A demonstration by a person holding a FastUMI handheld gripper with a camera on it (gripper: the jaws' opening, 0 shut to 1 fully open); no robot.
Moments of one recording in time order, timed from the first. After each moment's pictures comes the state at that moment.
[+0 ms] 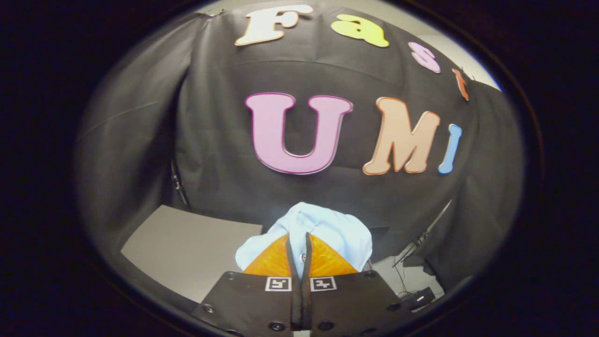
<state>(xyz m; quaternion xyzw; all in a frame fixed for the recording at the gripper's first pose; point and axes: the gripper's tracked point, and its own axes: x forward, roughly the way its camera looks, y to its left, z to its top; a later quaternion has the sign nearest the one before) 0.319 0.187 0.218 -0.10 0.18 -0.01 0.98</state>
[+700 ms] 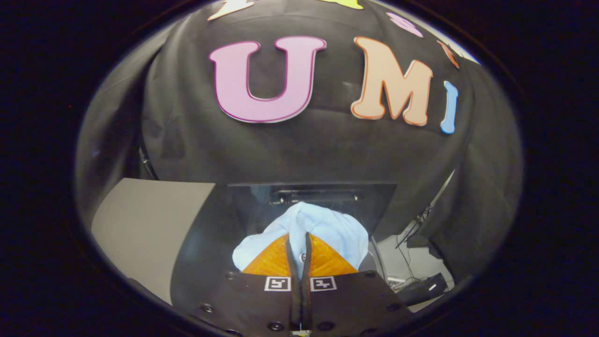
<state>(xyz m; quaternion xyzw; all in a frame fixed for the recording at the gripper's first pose) 0.365 0.119 0.053 -0.07 0.25 -0.04 0.96</state>
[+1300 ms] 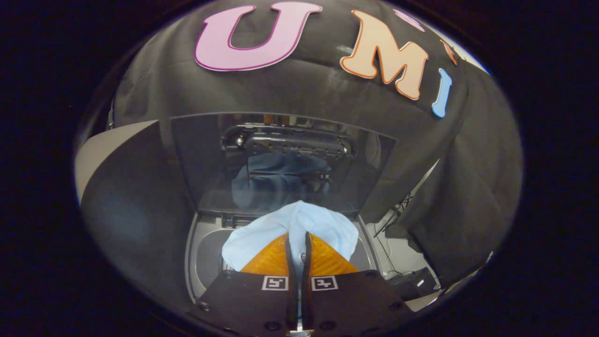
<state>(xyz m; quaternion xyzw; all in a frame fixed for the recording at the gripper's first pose) 0.378 0.061 -0.042 -0.13 0.29 -0.11 0.94</state>
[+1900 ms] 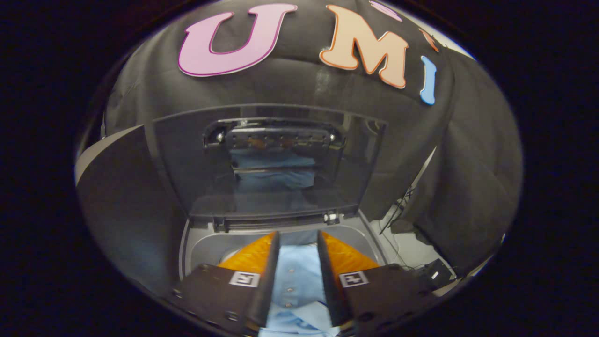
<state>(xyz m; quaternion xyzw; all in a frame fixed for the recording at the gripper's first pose) 0.381 0.053 -0.039 -0.09 0.24 -0.12 0.96</state>
